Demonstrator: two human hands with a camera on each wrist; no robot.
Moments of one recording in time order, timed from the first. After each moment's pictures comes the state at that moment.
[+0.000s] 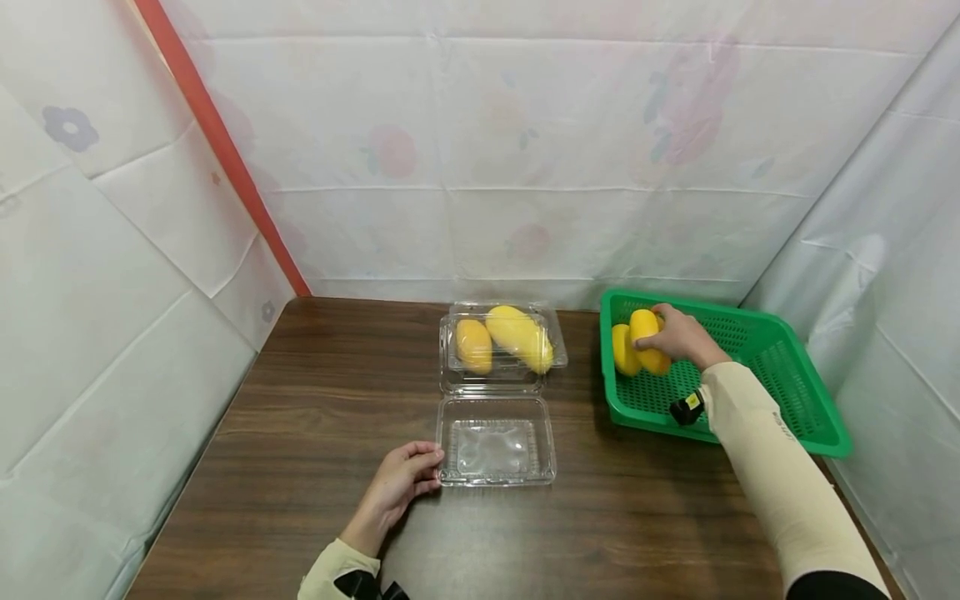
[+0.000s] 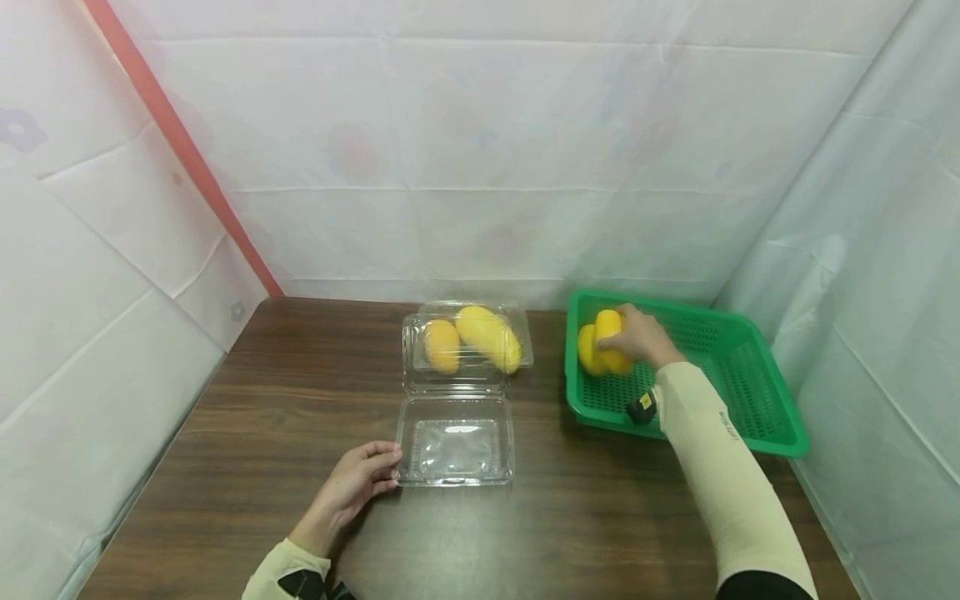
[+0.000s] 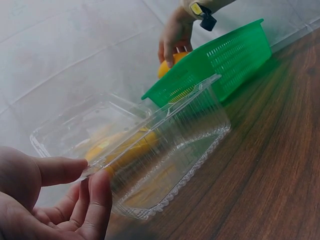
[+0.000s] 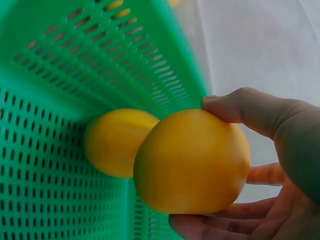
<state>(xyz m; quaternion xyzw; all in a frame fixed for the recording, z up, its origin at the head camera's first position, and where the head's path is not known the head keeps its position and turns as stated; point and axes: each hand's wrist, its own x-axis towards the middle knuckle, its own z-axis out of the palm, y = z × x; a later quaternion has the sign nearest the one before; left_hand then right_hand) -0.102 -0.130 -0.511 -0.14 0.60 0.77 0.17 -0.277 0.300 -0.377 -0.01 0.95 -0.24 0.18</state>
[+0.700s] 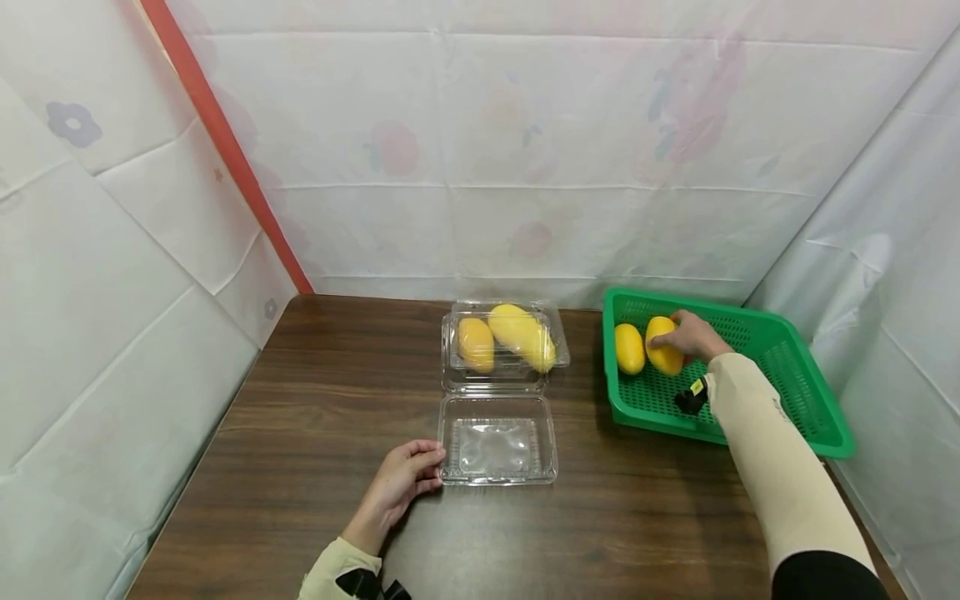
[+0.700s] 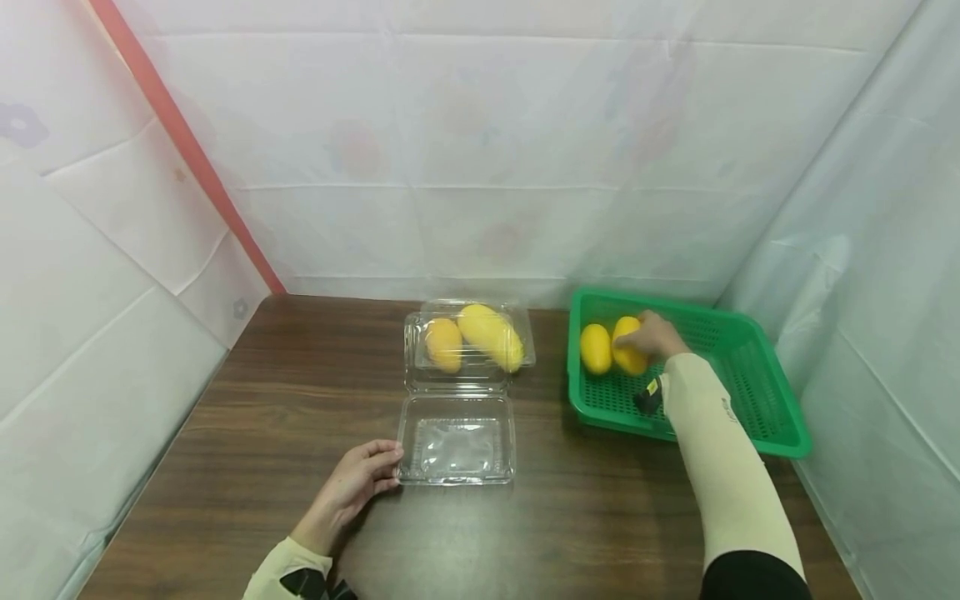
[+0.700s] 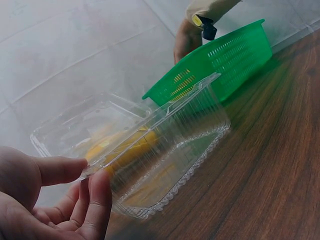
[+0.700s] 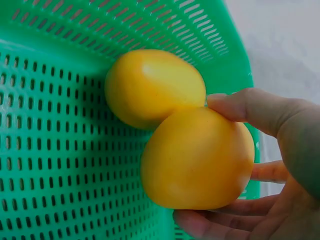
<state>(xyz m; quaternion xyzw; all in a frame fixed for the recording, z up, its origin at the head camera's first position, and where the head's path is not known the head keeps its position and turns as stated) -0.101 -0.128 -0.509 -0.14 0.60 0.77 0.18 -0.296 0.336 -0.400 0.04 0.93 -0.28 0.23</state>
